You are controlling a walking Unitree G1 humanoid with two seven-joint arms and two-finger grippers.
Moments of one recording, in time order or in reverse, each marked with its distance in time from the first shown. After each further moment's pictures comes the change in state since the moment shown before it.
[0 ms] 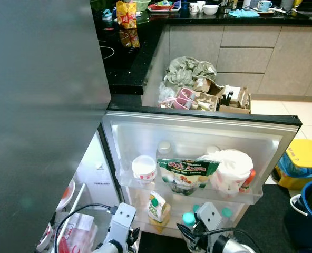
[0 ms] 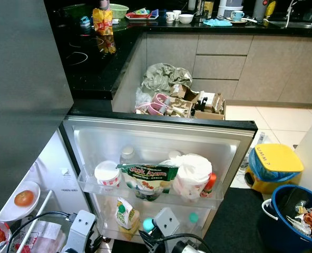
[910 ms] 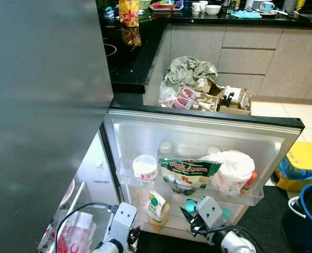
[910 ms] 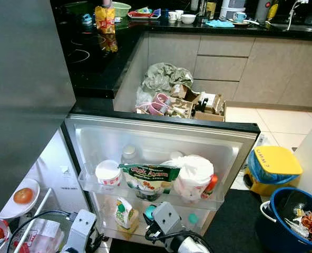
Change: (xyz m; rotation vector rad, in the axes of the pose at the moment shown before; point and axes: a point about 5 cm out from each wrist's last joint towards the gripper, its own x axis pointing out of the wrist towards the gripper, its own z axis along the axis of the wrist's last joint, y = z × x) left arm 0.003 -0.001 0.007 0.029 -0.024 -0.013; right arm -0.001 -0.016 0.007 -0.025 -0.070 -0.199
